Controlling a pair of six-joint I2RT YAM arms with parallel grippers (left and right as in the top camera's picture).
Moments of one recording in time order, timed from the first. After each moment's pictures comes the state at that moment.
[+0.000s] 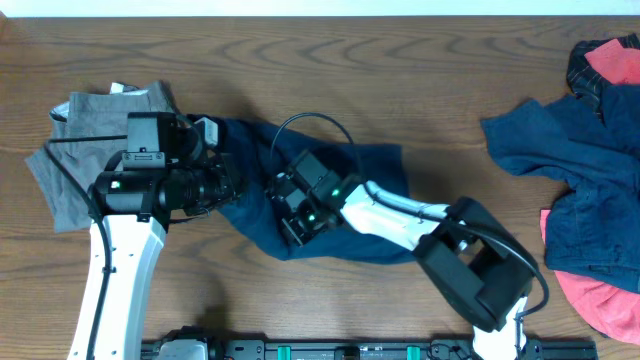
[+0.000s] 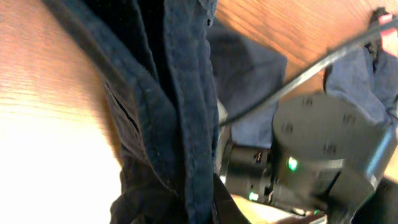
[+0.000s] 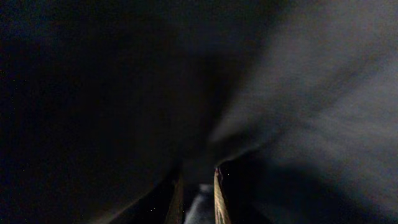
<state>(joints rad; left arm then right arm) -0.01 1.24 1.09 -0.99 0.52 -0.38 0.81 2.00 1.19 -0.37 -0.45 0.21</state>
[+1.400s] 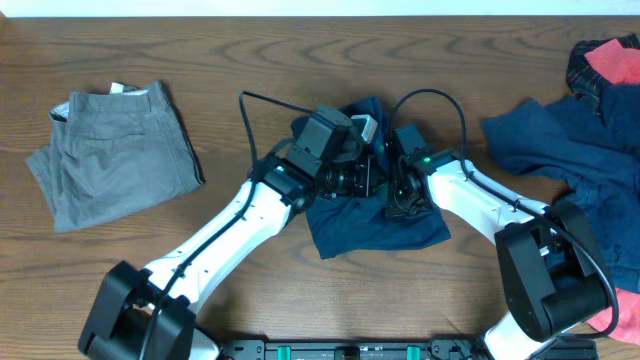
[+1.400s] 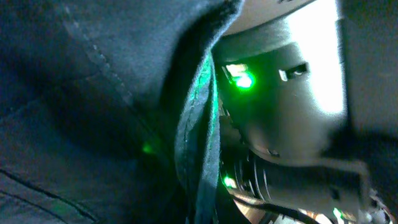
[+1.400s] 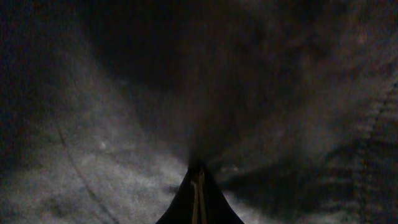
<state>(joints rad) -0.64 1.59 1.09 -0.31 0.51 -0.61 0.43 1.80 1.00 -0.64 -0.11 0.31</state>
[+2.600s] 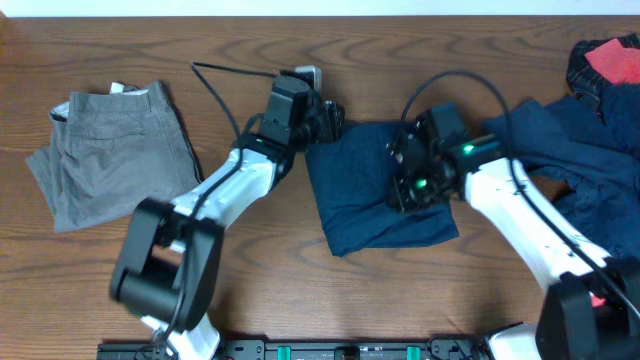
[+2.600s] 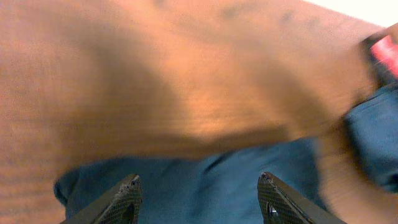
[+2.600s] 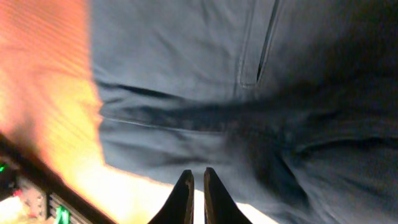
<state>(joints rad) -0.40 1.84 1.10 0.06 0.20 -0.48 0.35 1.60 1.07 -0.85 -0.40 0.14</state>
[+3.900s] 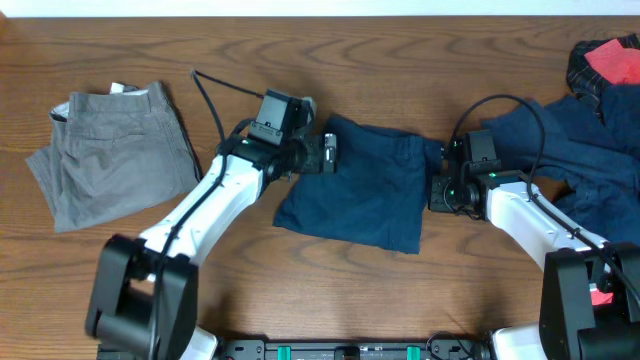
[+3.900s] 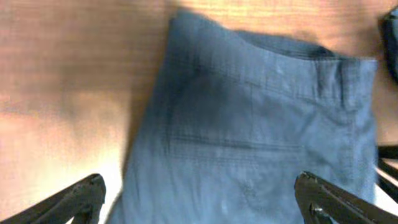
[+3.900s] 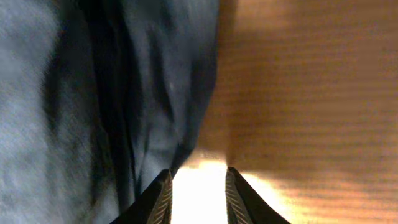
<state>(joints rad) -0.40 1.69 1.11 -0.41 0.25 -0.35 0.15 1.61 0.79 -0.45 -0.11 0.27</state>
